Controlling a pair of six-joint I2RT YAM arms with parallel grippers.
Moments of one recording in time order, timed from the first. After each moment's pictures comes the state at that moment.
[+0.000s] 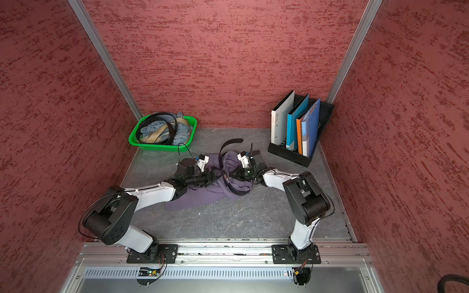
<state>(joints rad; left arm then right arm) -0.49 1.55 0.68 0.38 0.55 -0.95 0.42 1.77 0.92 0.15 -0.70 0.71</state>
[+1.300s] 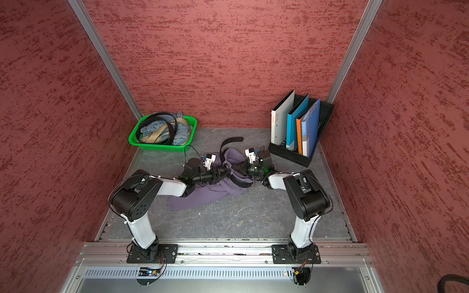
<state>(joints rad) -0.49 1.84 0.73 0.77 0.66 -1.11 0.35 1.81 0.83 0.57 -0.83 1.04</state>
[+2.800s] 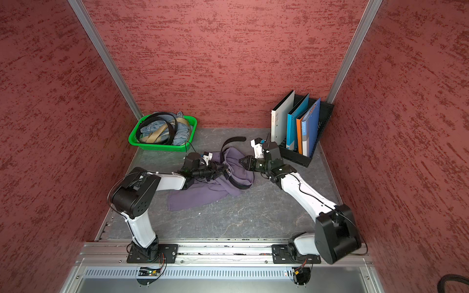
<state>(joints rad) -0.45 1.79 0.89 0.39 0.59 -1.13 0.41 1.33 1.00 -0.20 -0.48 0.53</state>
